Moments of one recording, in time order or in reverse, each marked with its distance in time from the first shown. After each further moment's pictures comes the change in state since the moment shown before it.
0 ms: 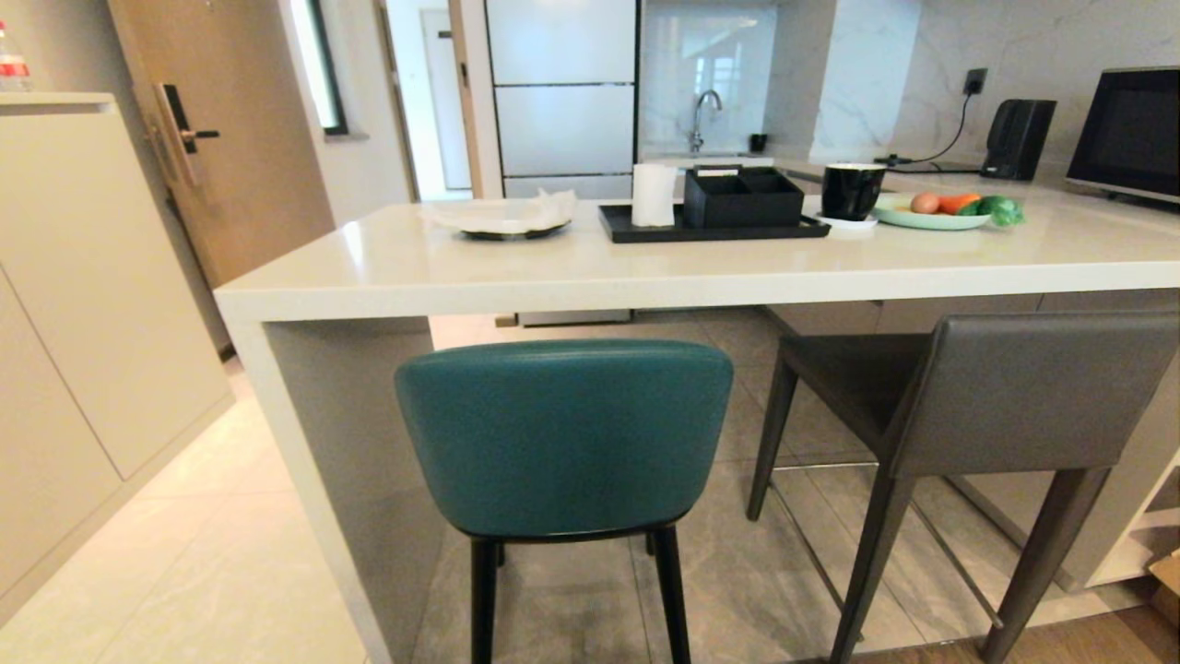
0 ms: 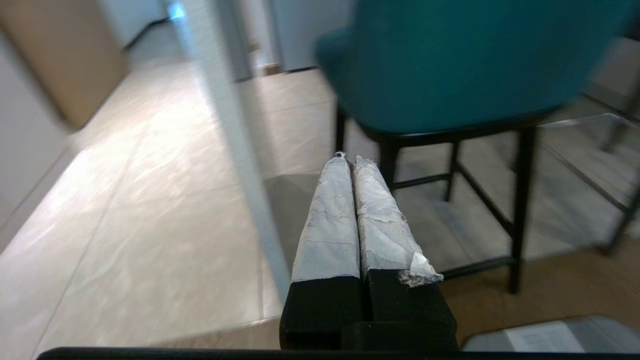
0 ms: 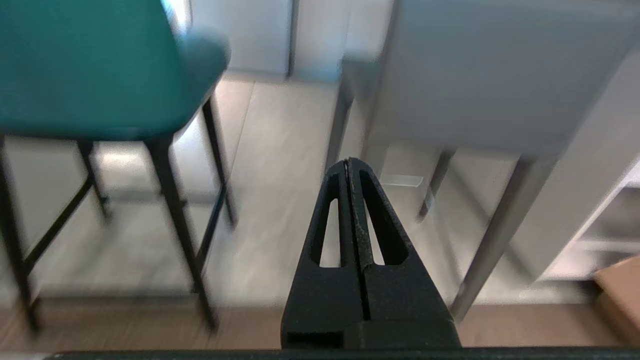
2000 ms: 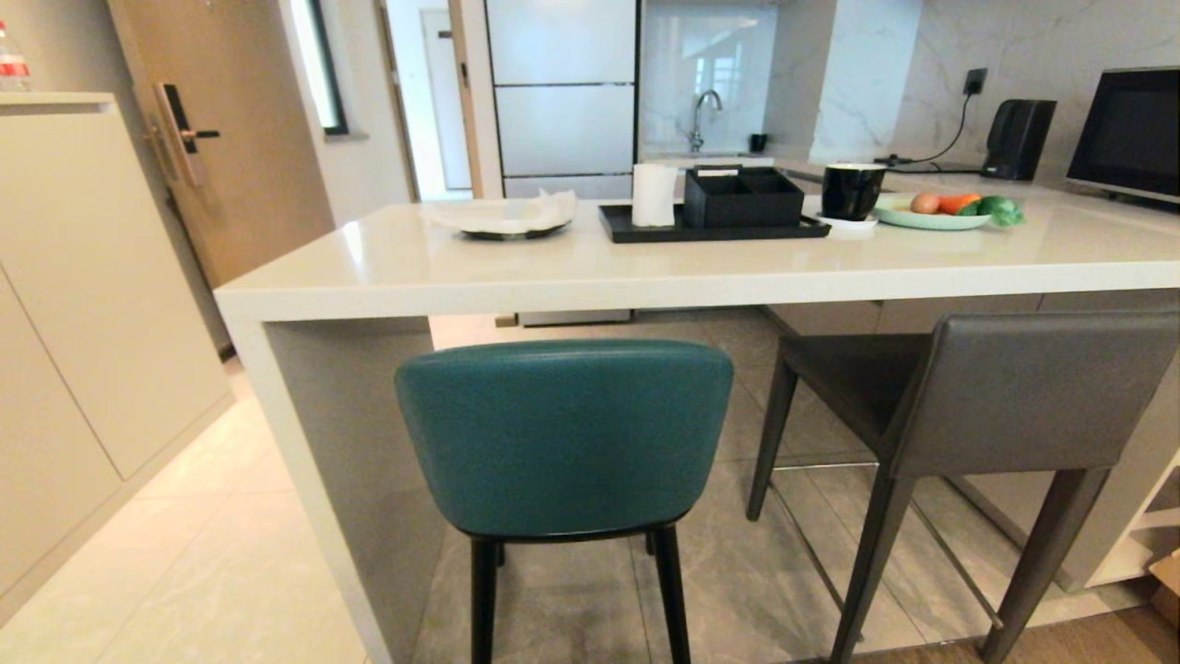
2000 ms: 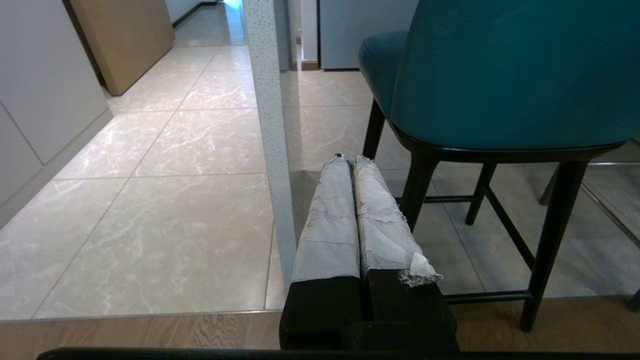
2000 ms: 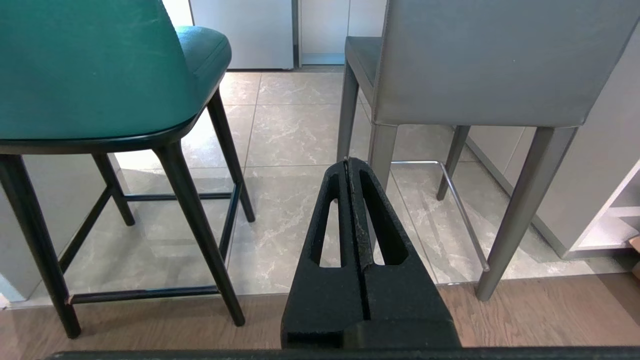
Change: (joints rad) left arm 0.000 -0.004 0.066 -0.071 0.147 -0.090; right arm 0.001 -0.008 0.022 0.020 -0.003 0.098
